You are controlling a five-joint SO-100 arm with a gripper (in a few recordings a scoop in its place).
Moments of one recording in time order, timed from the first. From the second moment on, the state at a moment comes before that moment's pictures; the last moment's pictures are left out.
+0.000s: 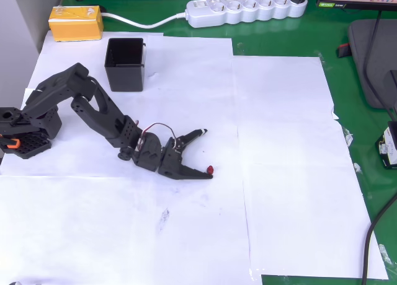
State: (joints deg) arm 15.6 142.5 78.0 -49.8 -93.2
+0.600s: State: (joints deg) arm 15.8 142.5 78.0 -49.8 -92.2
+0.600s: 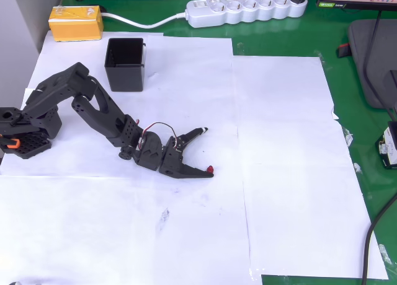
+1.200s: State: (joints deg) arm 14.9 142.5 77.8 -49.9 -92.7
